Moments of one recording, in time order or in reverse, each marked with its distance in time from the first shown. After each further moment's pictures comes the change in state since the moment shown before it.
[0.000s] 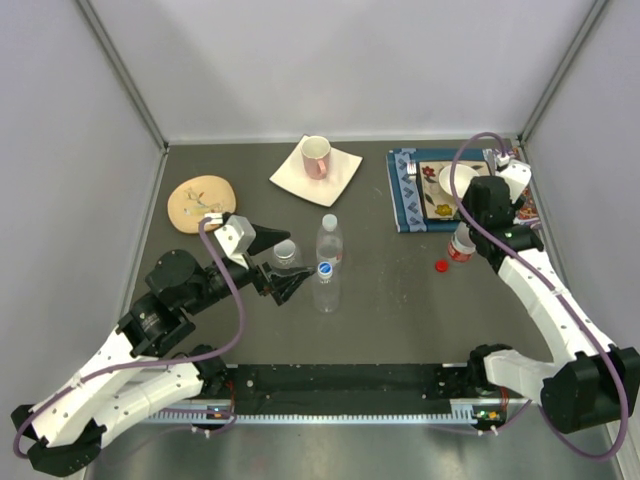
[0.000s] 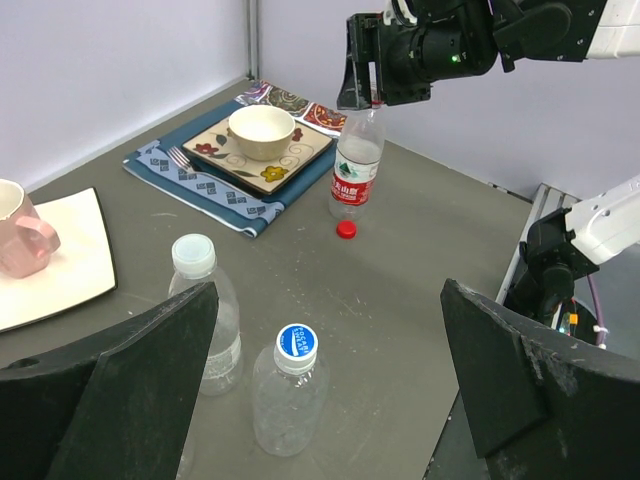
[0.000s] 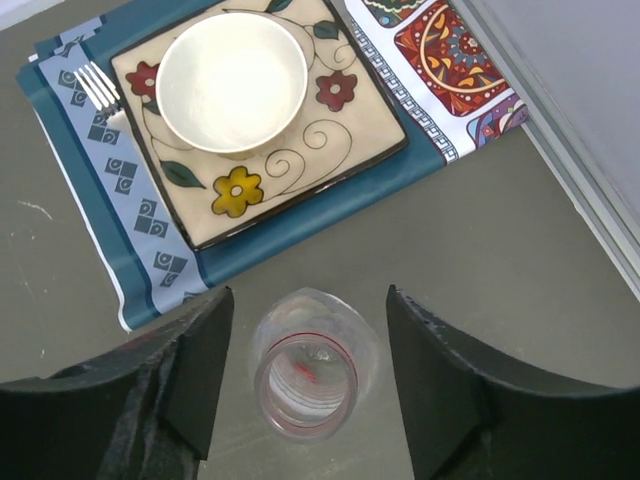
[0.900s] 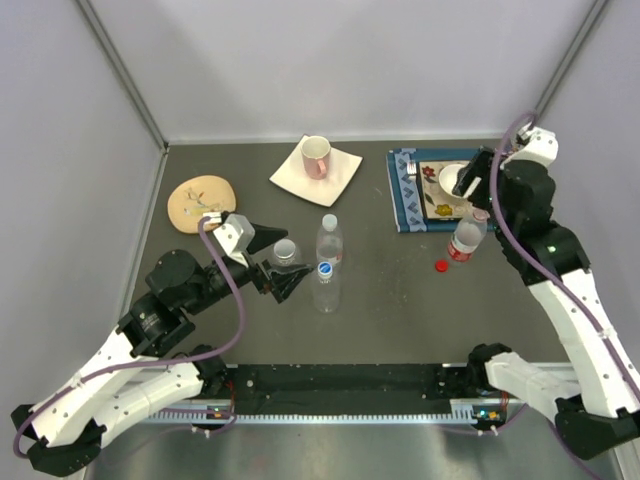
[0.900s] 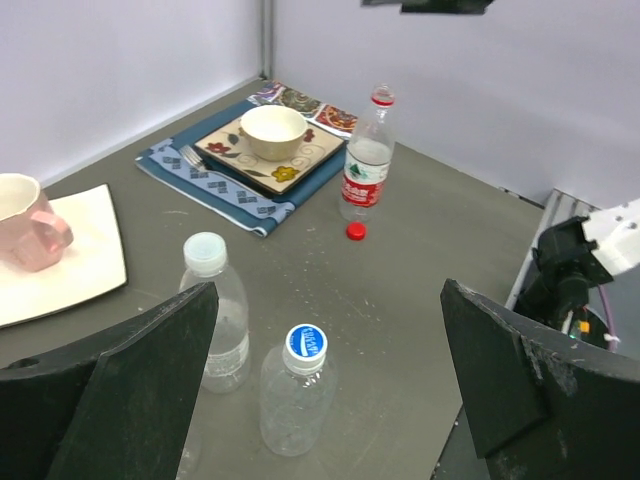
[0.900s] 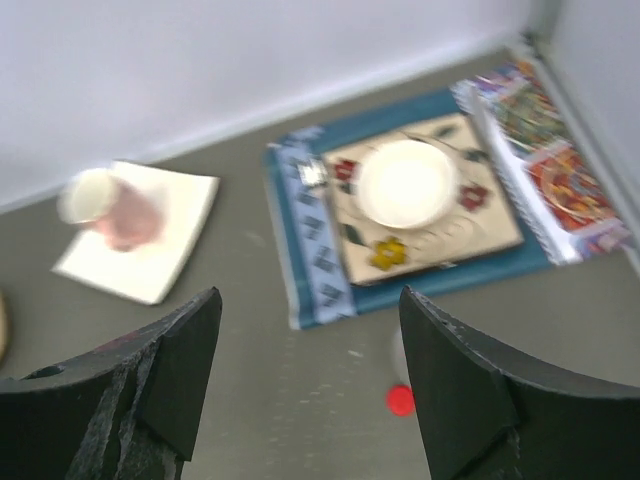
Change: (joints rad) left arm 0.000 0.000 -0.001 0.000 -0.017 0.001; right arm 0.106 -0.124 0.277 -0.135 -0.100 -0.037
